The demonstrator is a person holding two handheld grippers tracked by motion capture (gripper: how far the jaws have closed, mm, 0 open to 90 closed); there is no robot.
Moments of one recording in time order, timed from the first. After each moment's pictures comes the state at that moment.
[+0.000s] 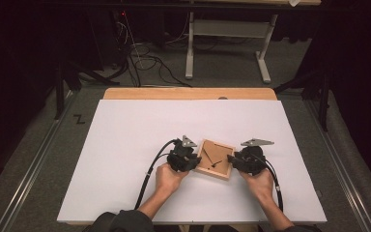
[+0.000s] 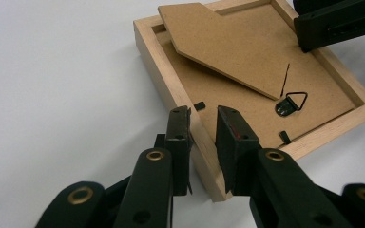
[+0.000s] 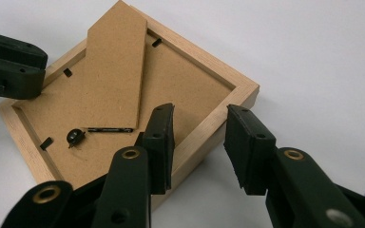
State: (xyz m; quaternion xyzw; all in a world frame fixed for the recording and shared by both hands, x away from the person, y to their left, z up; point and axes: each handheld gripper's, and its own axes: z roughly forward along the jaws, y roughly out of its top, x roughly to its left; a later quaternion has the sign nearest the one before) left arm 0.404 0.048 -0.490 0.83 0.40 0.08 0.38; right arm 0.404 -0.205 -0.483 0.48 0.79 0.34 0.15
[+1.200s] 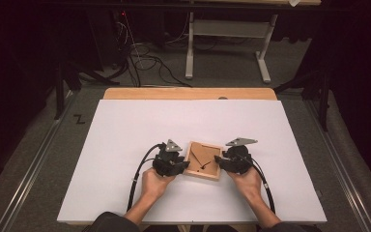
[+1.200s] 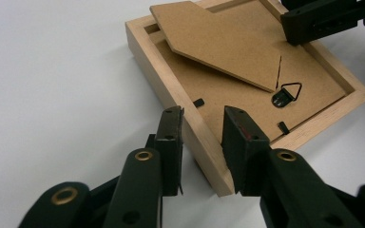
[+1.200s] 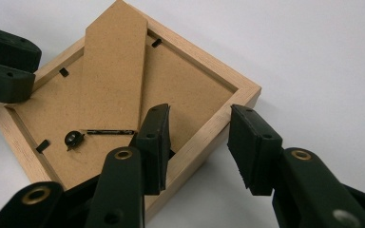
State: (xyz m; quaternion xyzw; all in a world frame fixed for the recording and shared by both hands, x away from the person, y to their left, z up) left arm 0.388 0.087 -0.491 0.82 0.41 0.09 0.39; right arm 0.405 -0.168 -0.483 0.44 0.82 0.33 0.15
